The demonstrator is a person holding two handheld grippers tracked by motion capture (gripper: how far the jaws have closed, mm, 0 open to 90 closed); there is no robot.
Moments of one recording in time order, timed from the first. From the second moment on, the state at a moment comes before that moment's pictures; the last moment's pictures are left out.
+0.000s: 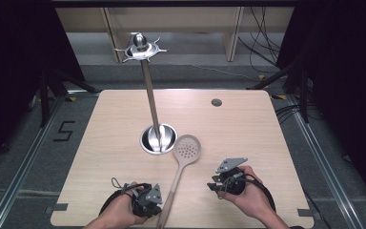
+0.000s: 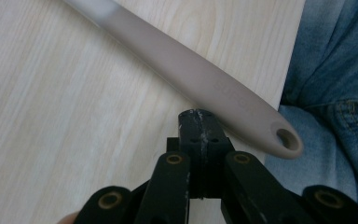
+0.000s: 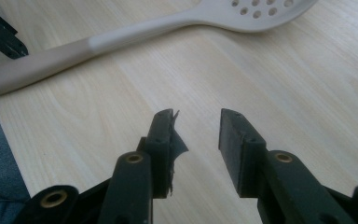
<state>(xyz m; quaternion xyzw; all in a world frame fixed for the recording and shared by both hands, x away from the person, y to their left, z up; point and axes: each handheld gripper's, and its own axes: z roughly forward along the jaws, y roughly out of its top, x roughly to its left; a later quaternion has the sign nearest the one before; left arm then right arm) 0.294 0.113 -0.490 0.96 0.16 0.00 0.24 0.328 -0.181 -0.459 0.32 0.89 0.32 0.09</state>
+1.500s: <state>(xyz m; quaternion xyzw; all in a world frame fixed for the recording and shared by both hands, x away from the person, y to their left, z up) 0.319 0.136 -0.453 0.90 0.16 0.10 0.40 0.334 -0.284 -0.452 0.43 0.82 0.32 0.18</state>
